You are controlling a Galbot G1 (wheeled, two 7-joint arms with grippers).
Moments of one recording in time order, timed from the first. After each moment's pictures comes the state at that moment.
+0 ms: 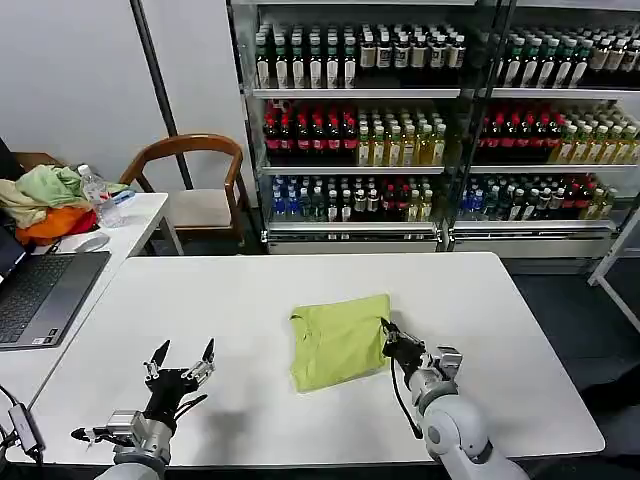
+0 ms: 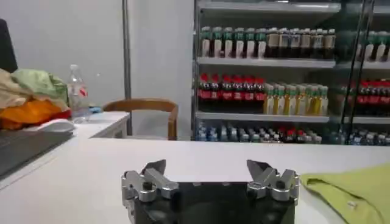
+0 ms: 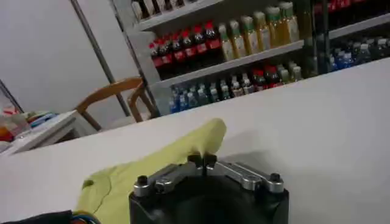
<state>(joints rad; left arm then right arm) 1.50 -1.21 -0.54 -2.04 -0.39 0.17 -0.15 -1.12 1.21 0.22 1.86 0.70 -0.36 0.27</state>
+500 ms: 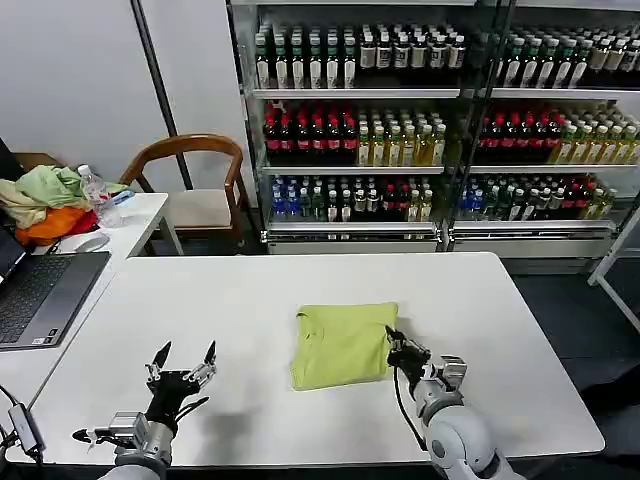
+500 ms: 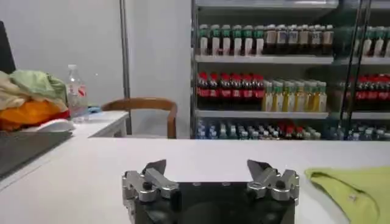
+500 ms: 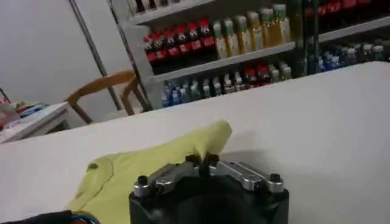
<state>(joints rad) 1.51 -1.20 -0.54 -2.04 -0.37 0.18 -0.15 -1.17 1.20 0.24 1.91 0.65 -0.40 0.29</state>
